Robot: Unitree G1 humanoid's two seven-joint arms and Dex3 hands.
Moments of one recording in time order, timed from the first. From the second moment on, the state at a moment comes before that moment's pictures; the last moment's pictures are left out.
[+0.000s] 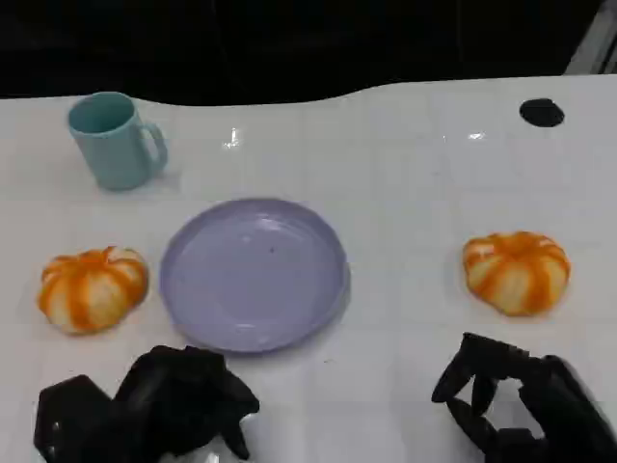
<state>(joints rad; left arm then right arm) -0.03 0.00 0.03 0.54 -0.20 -0.41 -0.46 0.03 -0.21 0.17 0.41 -0.40 -0.80 -0.13</state>
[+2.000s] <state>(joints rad) -0.03 0.00 0.04 0.54 -0.20 -0.41 -0.46 0.03 -0.27 0.10 0.21 -0.54 -0.64 -0.19</state>
